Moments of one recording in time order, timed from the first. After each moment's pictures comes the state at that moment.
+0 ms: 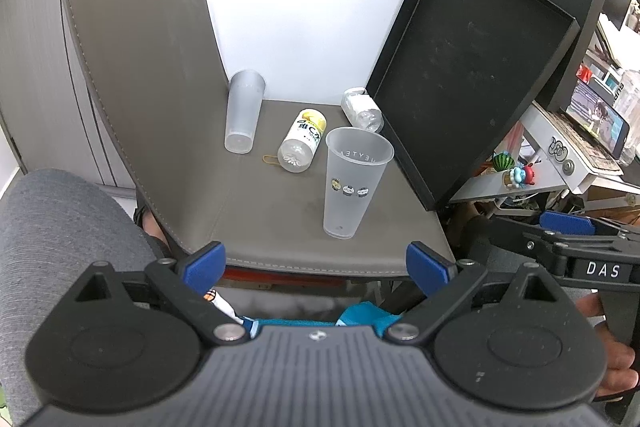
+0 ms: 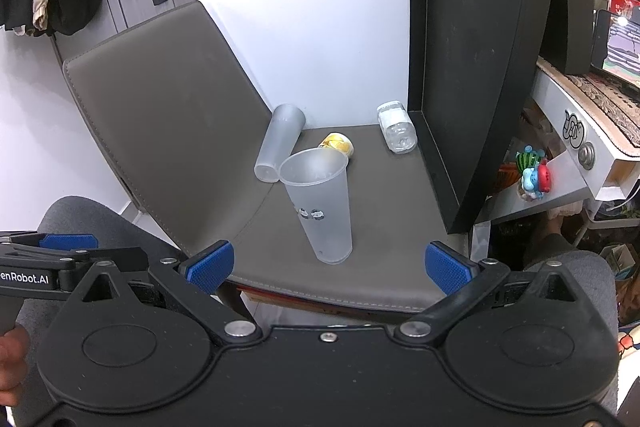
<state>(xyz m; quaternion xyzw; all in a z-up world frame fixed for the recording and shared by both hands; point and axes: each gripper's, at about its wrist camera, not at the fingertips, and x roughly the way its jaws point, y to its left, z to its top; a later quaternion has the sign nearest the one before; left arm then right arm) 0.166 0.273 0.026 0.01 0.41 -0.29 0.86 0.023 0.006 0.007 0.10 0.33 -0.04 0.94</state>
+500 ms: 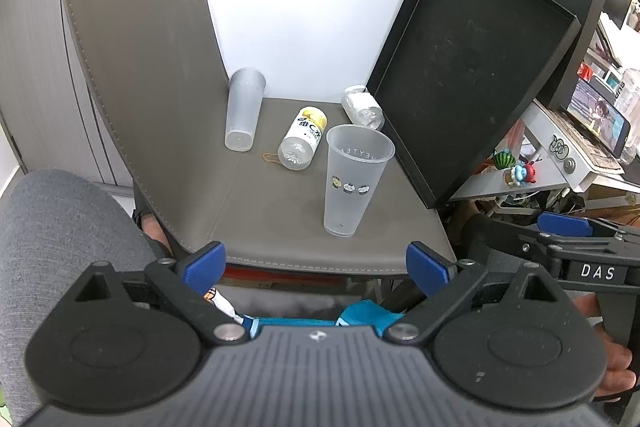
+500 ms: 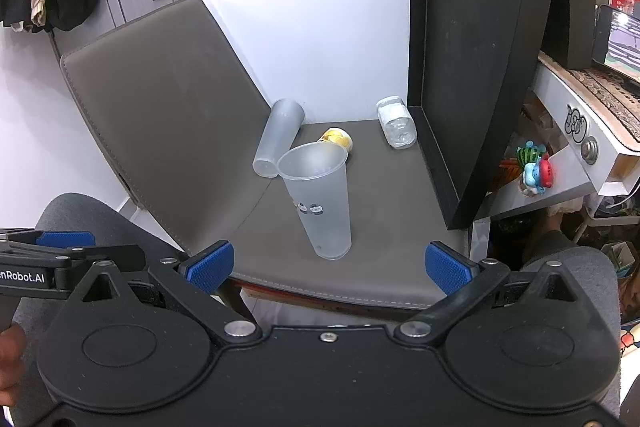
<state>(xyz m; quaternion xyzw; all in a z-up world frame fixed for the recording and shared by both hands) 0.167 0.272 0.024 0.01 0.42 -0.29 0.86 0.025 0.009 0.003 0.10 0.34 -0.04 0.93</state>
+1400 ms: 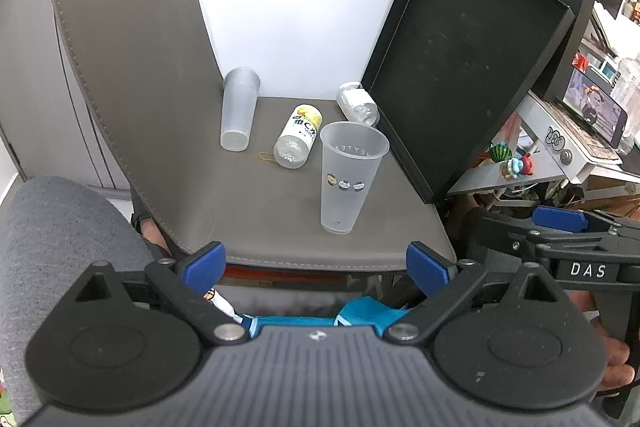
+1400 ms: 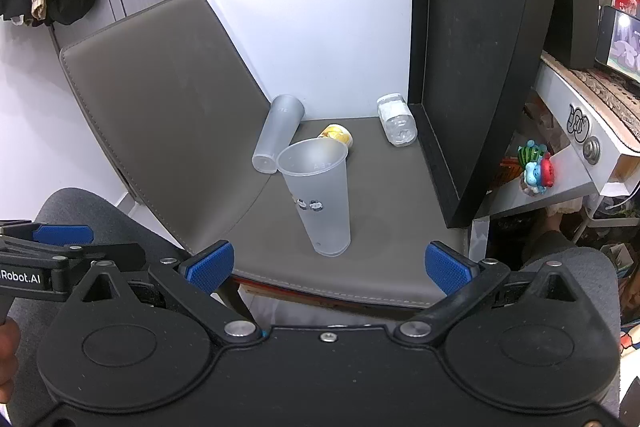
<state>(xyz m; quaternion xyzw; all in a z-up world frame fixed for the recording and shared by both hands) 0.165 0.269 0.026 0.02 0.42 -0.30 0.86 0.026 0.012 0.001 0.10 0.34 -0.04 0.93</state>
